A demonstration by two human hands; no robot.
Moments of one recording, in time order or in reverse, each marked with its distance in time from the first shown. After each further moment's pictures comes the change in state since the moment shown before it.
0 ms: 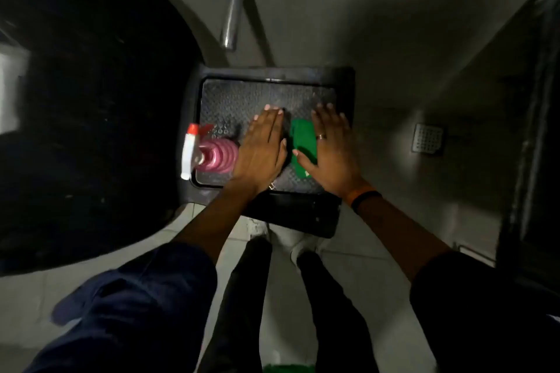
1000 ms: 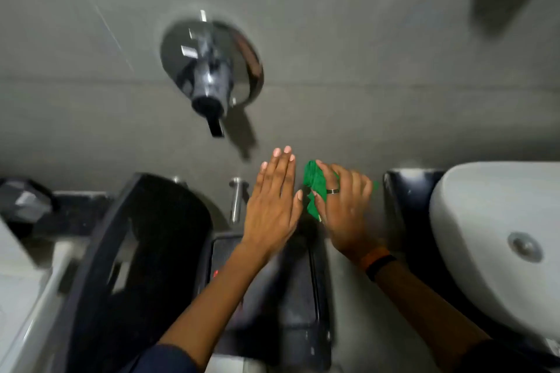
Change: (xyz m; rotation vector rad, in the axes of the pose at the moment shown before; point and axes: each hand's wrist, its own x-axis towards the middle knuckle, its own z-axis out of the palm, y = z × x) left_hand 0.052 0.133 -0.268 0.115 0.531 0.305; right_hand 0.045 -0.050 -0.296 -0.273 0.769 0.049
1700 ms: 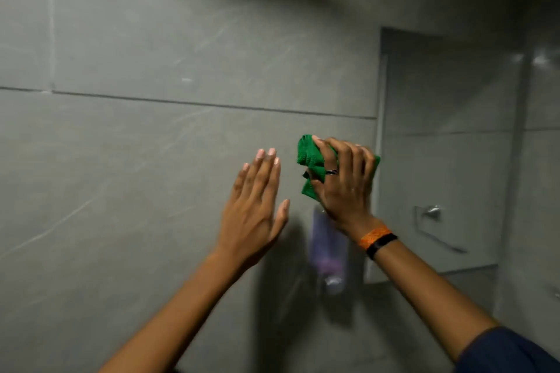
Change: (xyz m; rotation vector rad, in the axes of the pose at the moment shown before) left_hand 0.330 0.123 -0.358 0.144 0.768 0.476; right_hand 0.406 0.084 -0.370 -0.387 1.006 -0.231
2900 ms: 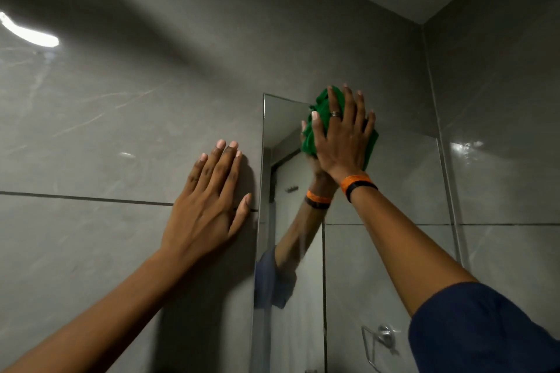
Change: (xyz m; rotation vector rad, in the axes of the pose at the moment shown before) left_hand 0.256 0.088 0.141 0.236 0.165 0.064; right_hand 0.163 0.347 0.144 -0.141 0.038 0.329
